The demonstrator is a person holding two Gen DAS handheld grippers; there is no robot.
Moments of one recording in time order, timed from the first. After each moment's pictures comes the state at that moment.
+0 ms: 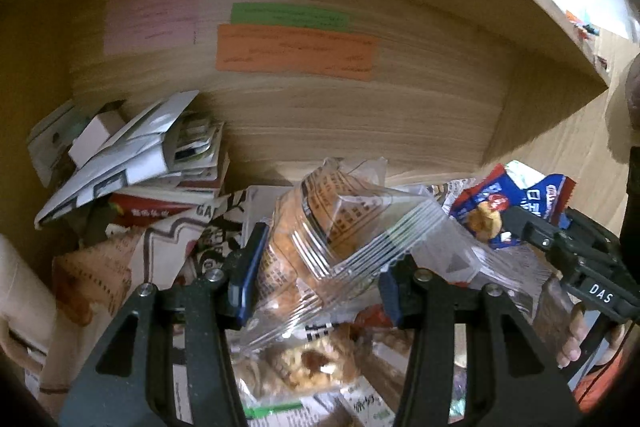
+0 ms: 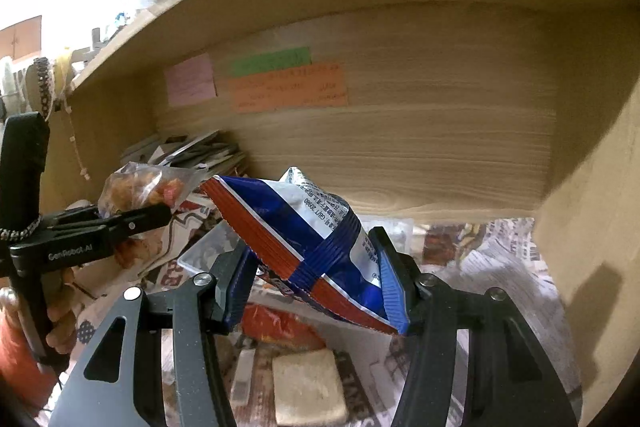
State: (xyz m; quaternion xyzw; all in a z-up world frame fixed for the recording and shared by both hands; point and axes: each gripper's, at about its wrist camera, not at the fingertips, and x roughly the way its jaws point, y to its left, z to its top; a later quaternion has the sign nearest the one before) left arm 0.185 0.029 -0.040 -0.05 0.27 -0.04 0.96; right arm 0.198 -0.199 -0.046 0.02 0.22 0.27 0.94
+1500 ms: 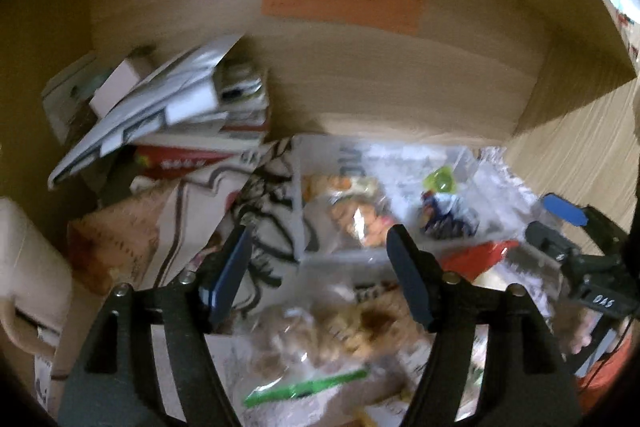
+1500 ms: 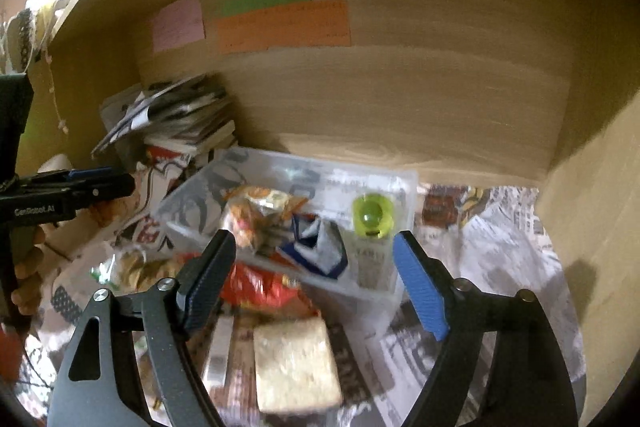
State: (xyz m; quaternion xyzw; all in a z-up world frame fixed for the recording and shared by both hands) left arm 0.183 0.068 -0.073 -0.06 0.34 -0.01 0.94; right arm 0.200 -0.180 -0.081 -0.03 0.29 0.26 0.92
